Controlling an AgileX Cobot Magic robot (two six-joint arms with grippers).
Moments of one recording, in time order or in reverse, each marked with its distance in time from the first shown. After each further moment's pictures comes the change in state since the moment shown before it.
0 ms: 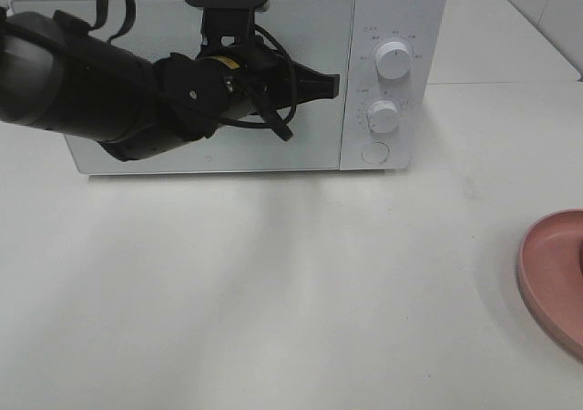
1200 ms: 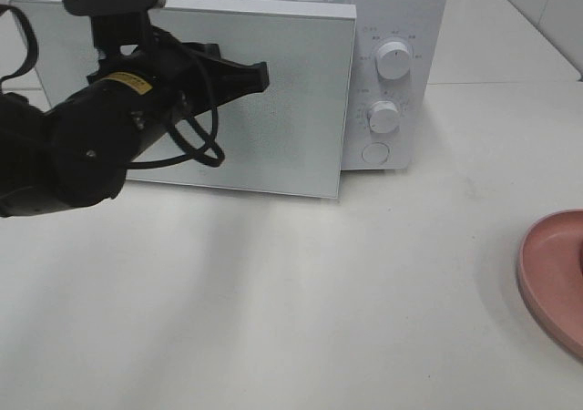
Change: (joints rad) left arm -0.002 -0.194 0.338 0.094 -0.323 -0.224; right arm 0.000 0.000 0.000 0.000 0.000 -0.001
